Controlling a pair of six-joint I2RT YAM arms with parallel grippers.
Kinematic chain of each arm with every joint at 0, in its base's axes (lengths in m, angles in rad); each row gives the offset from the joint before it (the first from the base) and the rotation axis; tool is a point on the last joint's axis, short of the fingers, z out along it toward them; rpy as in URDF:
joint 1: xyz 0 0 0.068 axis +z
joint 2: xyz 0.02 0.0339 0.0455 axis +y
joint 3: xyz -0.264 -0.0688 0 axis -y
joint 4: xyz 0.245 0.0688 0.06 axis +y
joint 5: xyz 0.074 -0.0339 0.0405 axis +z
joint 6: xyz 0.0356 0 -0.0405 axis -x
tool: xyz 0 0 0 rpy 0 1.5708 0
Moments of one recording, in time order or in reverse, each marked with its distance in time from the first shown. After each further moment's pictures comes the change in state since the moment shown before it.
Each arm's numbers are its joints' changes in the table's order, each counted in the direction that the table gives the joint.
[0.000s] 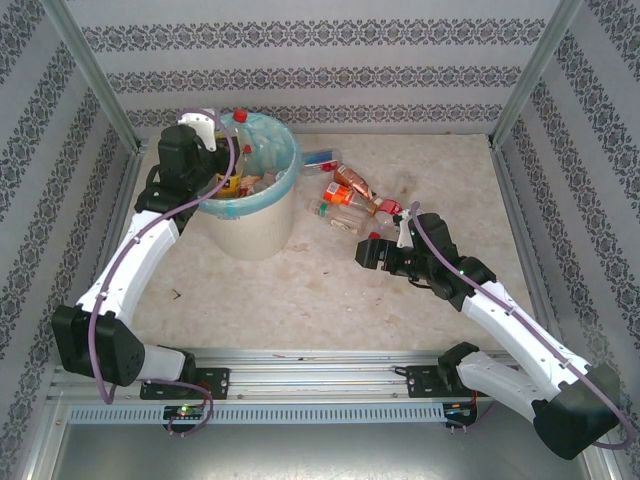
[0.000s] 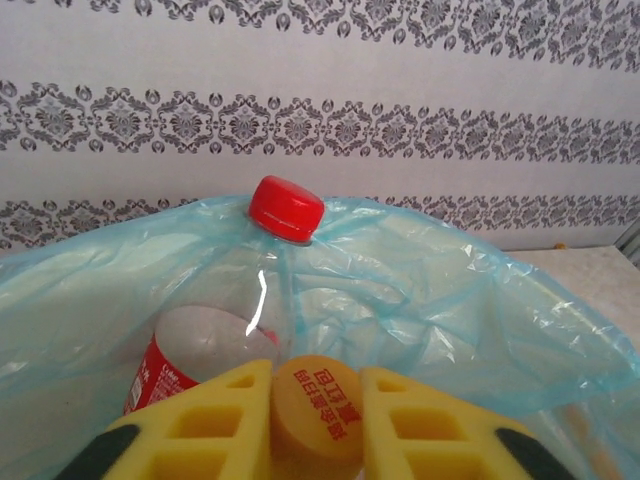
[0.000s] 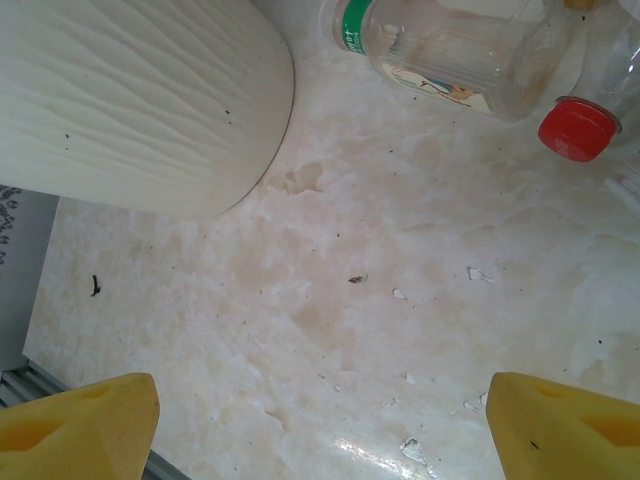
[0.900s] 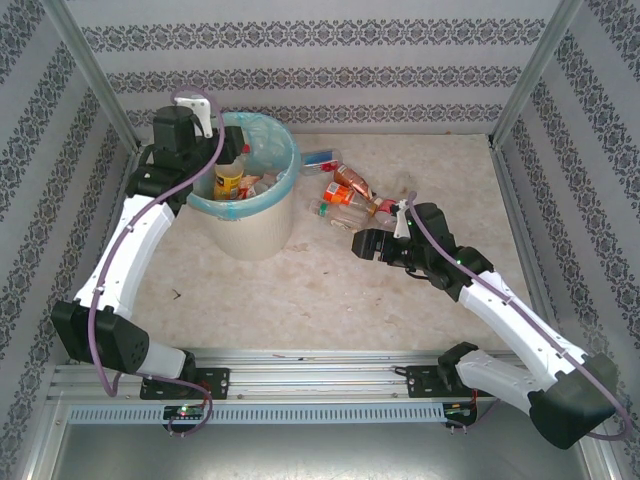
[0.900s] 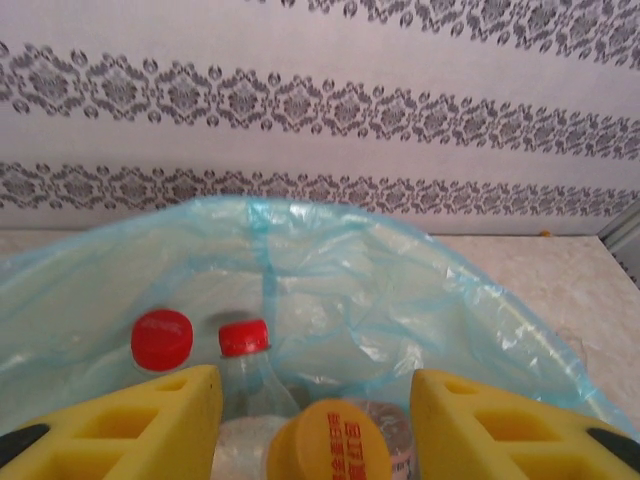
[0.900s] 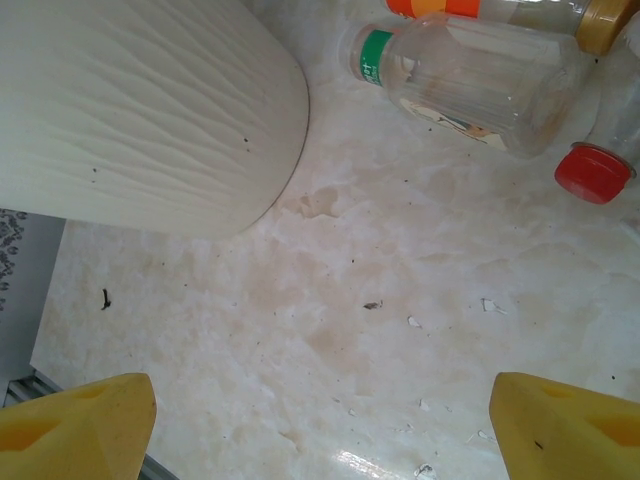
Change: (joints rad) left arm 0.003 0.062 0.225 0.233 -0.012 0.058; right arm 0.000 0.068 0.082 0.005 -0.005 0.009
